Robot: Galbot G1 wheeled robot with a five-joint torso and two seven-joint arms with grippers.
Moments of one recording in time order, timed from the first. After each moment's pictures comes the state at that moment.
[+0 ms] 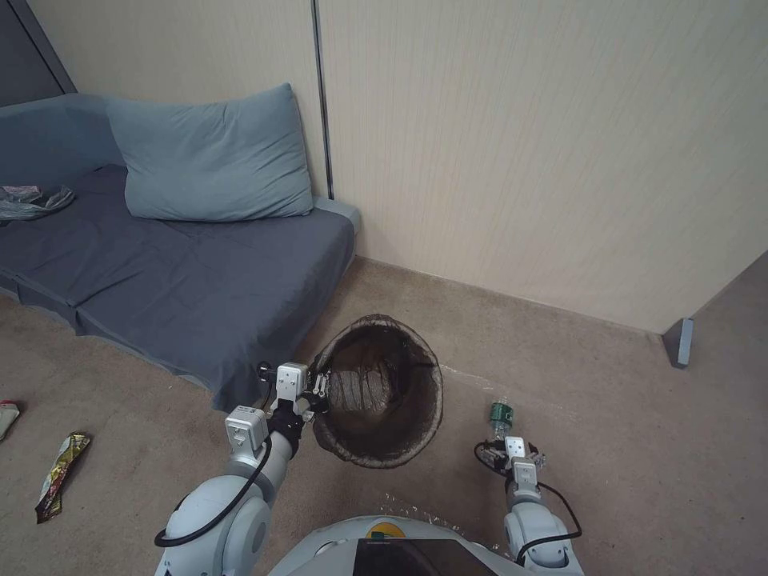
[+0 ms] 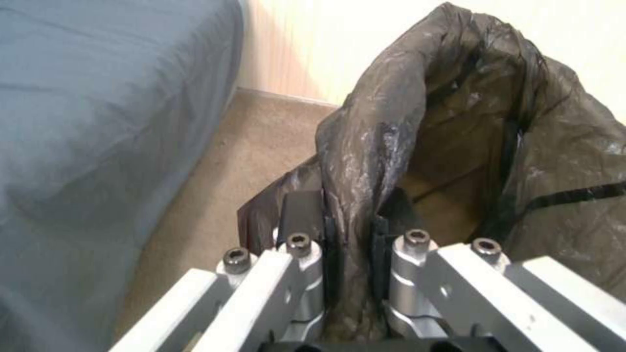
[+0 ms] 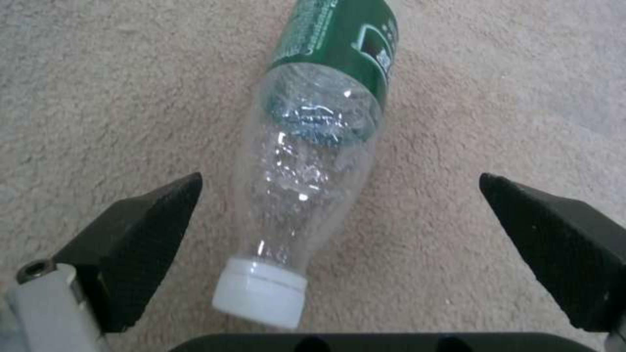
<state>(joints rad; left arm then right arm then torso) 1.71 -1.46 -0.42 -2.41 -0.17 0.52 0.06 -1.50 1.49 0.64 1.51 -0.04 -0.21 0.16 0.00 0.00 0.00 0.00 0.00</state>
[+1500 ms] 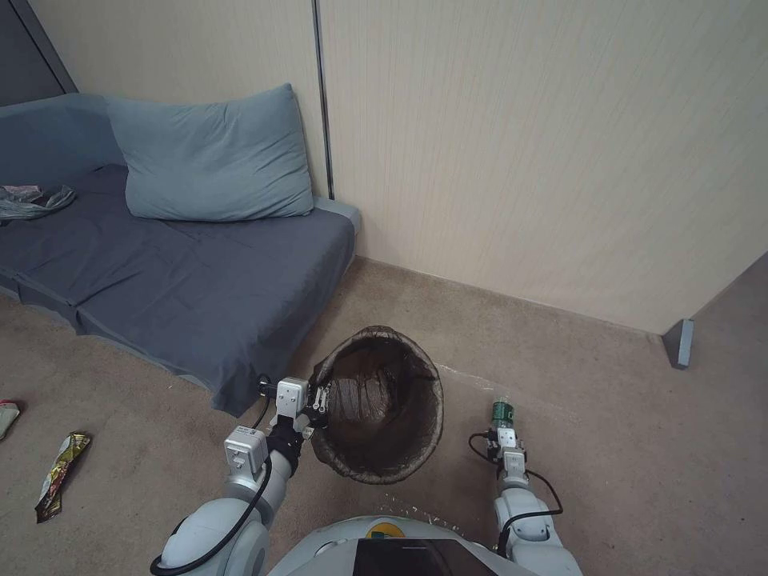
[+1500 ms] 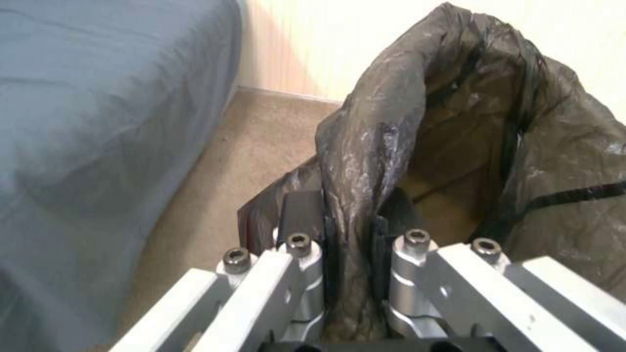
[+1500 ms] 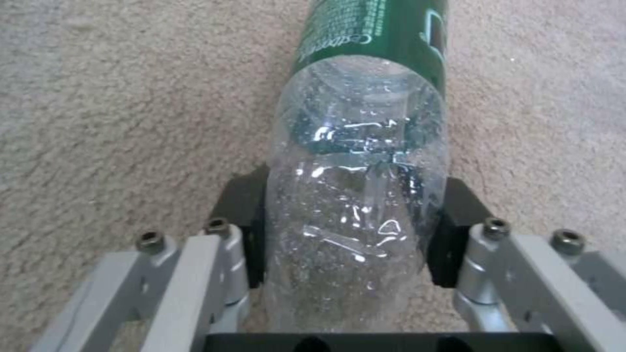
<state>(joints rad) 1.80 -1.45 -0.41 -2.42 -0.12 0.42 0.09 -1.38 1.50 0.64 1.29 -0.07 -0.11 0.17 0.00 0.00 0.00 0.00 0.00</state>
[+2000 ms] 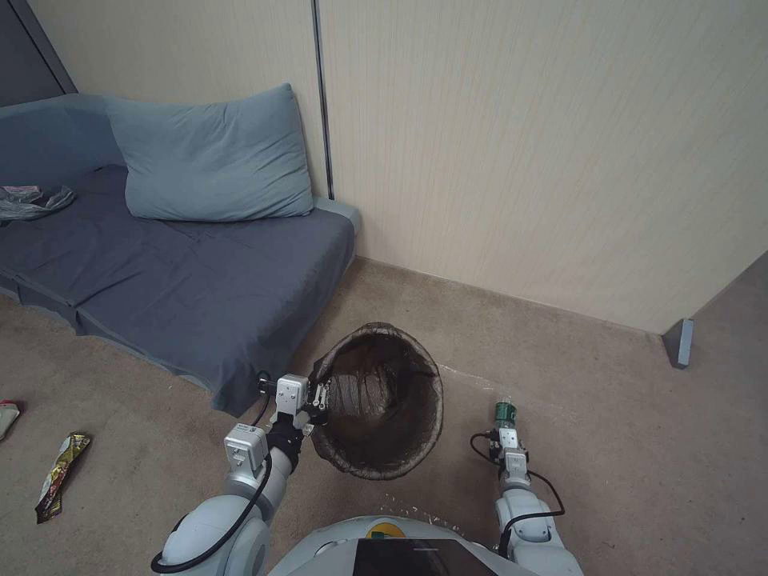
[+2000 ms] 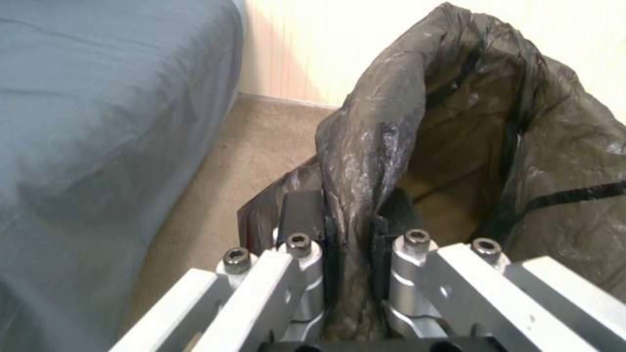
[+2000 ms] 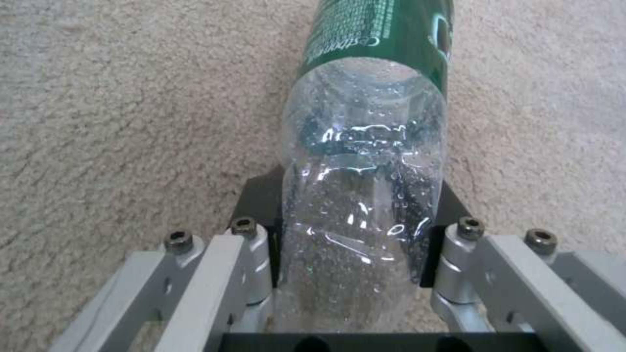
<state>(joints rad) 1.78 -1.45 -0.41 -2.42 -0.12 0.43 0.09 -1.39 1.50 0.64 1.30 -0.07 -0.09 0.17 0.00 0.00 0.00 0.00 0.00</state>
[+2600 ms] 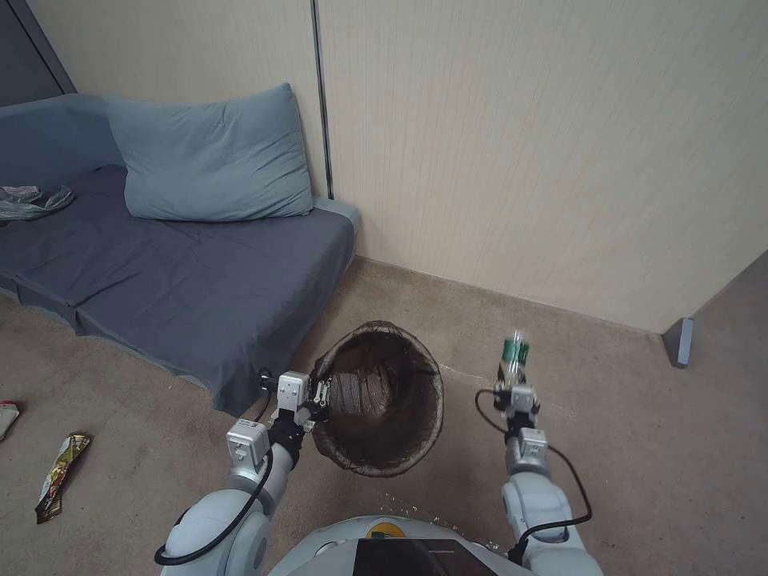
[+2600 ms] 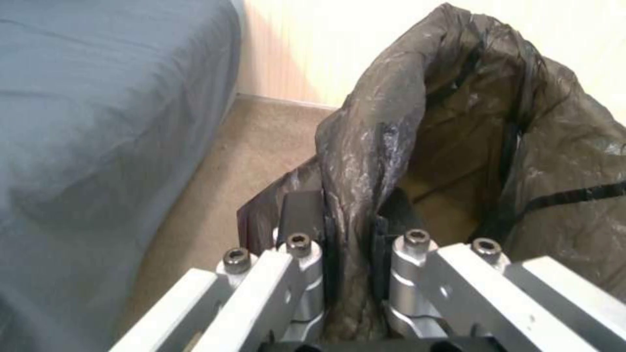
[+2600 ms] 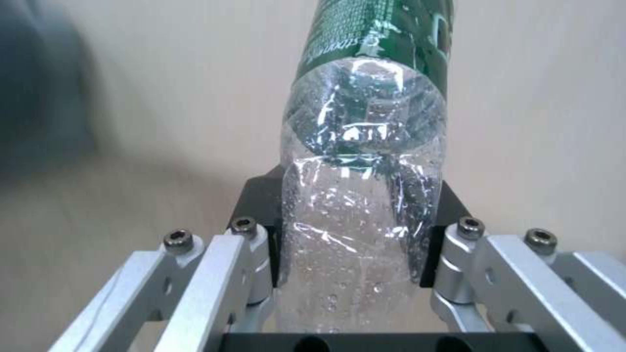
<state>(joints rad) 1.76 -1.45 -0.42 -2.40 -0.13 0.44 0.09 -1.53 1.50 0.62 1.85 -0.04 0.24 0.12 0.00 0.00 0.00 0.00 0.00</state>
